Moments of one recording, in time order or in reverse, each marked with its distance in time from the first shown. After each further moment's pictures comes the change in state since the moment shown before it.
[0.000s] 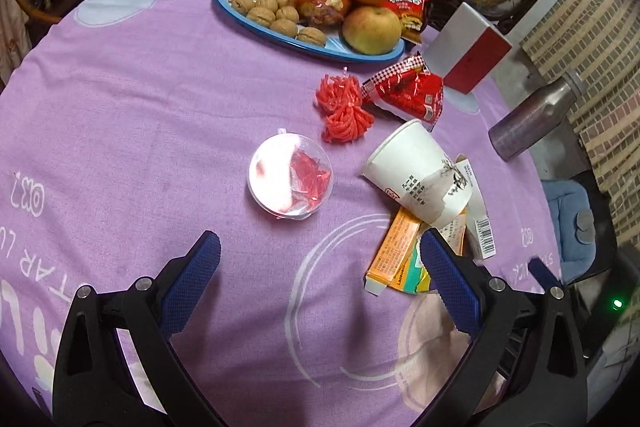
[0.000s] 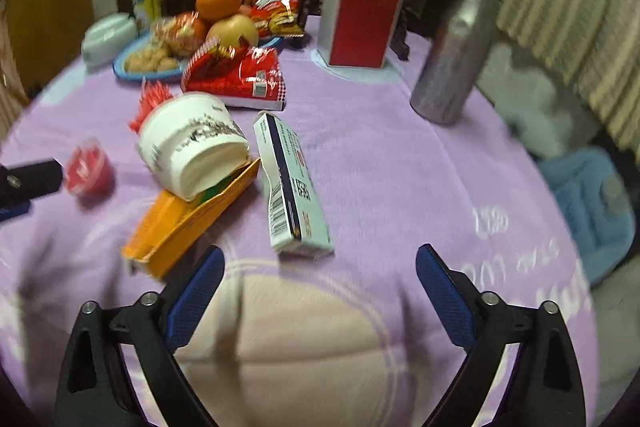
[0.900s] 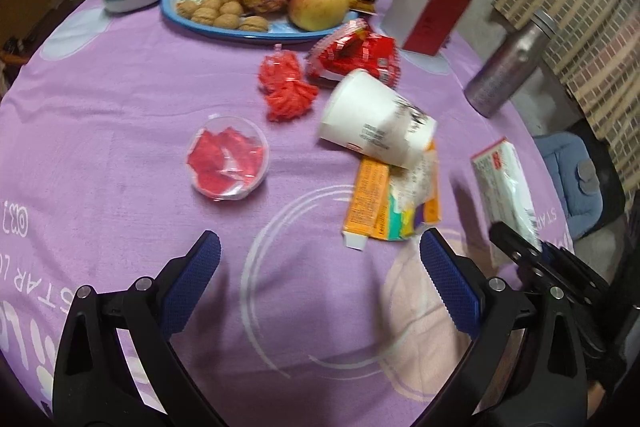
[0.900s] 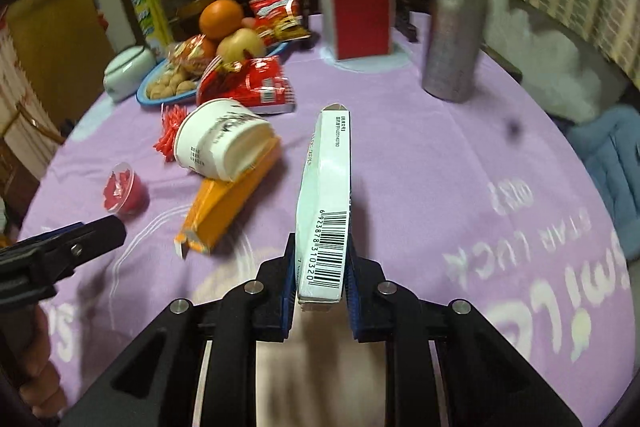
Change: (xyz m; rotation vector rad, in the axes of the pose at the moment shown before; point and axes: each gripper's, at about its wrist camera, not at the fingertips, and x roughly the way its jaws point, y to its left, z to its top) left arm 0.005 -0.041 -0.019 0.165 0.023 -0.013; right arm -0.017 -0.044 -0.014 0.177 0.011 0.222
